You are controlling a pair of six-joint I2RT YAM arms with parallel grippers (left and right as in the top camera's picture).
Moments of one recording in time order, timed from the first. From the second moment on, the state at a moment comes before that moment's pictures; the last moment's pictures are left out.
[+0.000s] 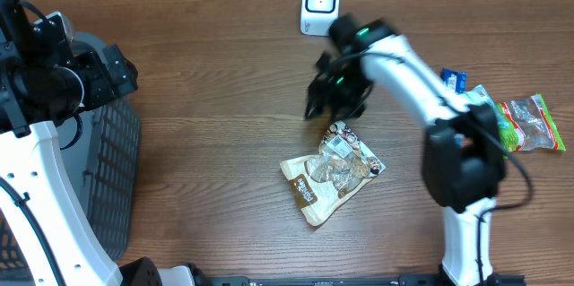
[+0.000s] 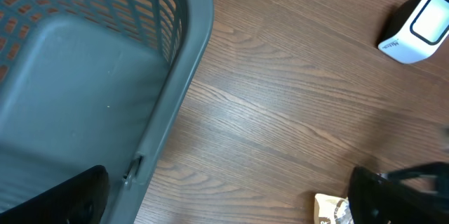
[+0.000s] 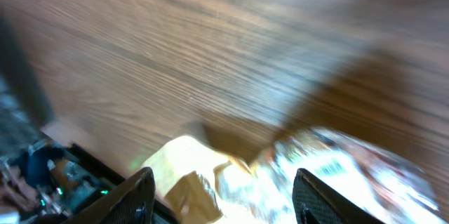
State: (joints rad) left arm 0.35 1.53 2.03 -1.54 0.15 -0.13; right arm 0.39 2.16 1.88 -1.29 -0.54 0.23
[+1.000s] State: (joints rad) left arm 0.35 1.53 2.03 -1.54 0.15 -0.13; right arm 0.45 1.39 1.01 -1.01 -0.22 0.43
